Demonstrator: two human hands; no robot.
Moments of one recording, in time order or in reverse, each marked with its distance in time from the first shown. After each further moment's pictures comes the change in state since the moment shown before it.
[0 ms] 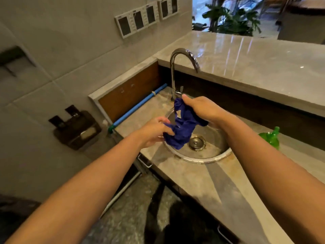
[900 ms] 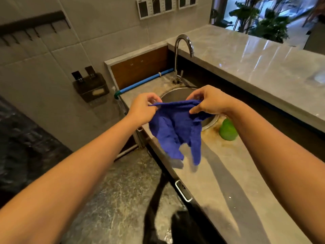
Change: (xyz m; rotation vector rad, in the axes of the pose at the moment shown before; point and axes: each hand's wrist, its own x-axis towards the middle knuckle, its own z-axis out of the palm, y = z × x) left_hand -0.157 -0.017 0.132 0.405 0.582 0.420; right_hand -0.148 0.047 -0.114 -0.463 -0.297 -0.295
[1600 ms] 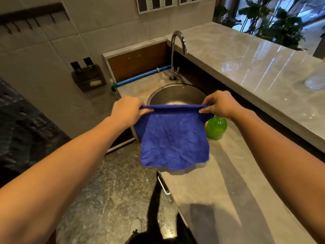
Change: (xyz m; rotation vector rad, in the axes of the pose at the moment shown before) left_hand -0.027 0.026 0.023 0.846 -0.049 0.104; right_hand -0.016 0.104 -0.048 -0.291 0.116 -0.058
